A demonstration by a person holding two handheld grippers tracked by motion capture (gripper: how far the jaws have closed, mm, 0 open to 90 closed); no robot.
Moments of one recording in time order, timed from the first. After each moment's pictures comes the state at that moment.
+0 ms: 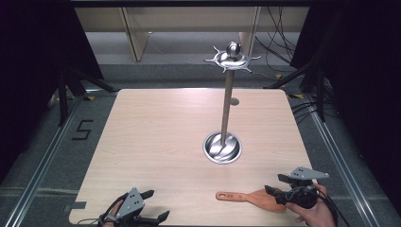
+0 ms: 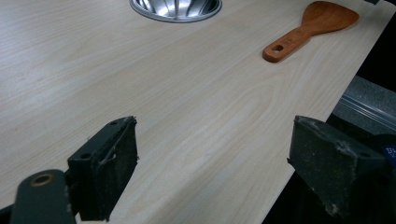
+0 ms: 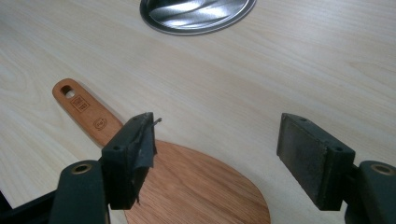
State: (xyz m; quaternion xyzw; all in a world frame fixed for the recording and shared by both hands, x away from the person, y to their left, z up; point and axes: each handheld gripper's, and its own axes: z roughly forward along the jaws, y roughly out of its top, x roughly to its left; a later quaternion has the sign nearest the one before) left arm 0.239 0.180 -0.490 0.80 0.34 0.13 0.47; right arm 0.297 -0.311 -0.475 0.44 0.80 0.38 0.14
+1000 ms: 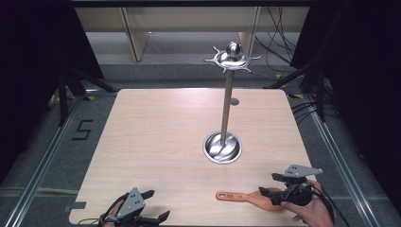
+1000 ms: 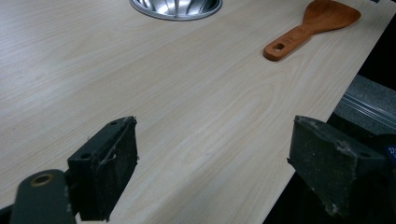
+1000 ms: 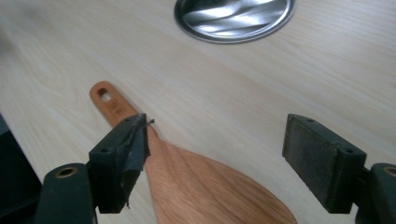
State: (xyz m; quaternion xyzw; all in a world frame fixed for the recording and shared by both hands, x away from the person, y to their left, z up) left arm 0.241 0.181 -0.490 0.81 0.33 0.14 0.46; right arm 0.300 -0.292 -0.463 0.40 0.82 0.39 0.10
